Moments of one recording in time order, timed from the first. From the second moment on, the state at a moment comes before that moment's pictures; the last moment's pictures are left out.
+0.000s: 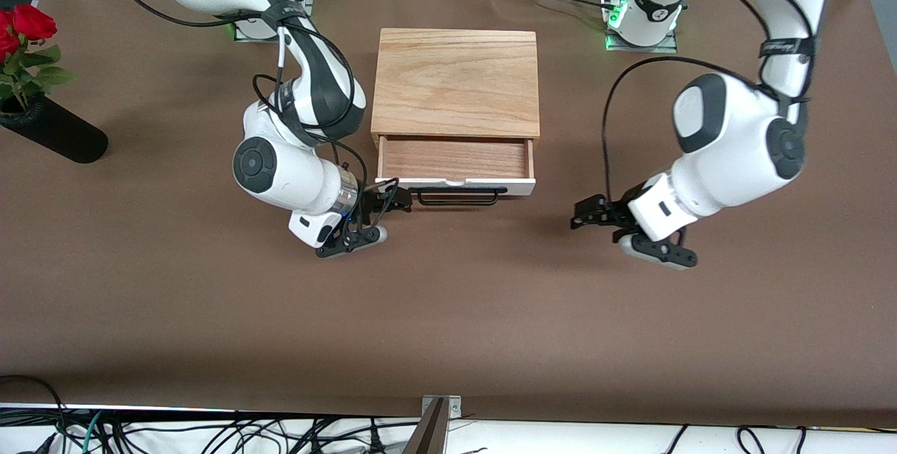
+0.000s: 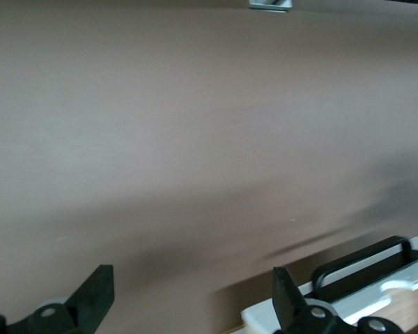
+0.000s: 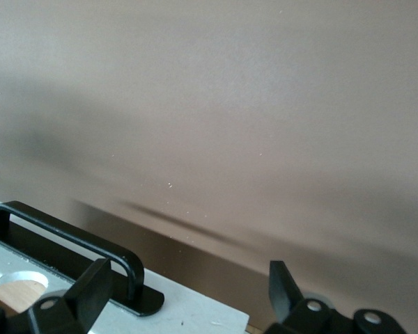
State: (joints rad) left arm -0.29 0.42 0.02 -1.63 -0.49 2.17 0.10; right arm 0.45 0.62 0.04 -1.44 0.39 2.12 0.08
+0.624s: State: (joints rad) left arm -0.38 0.51 0.01 -1.63 -0.59 2.27 0.10; right arm 0.48 0.66 0.04 -1.44 0.39 2.09 0.08
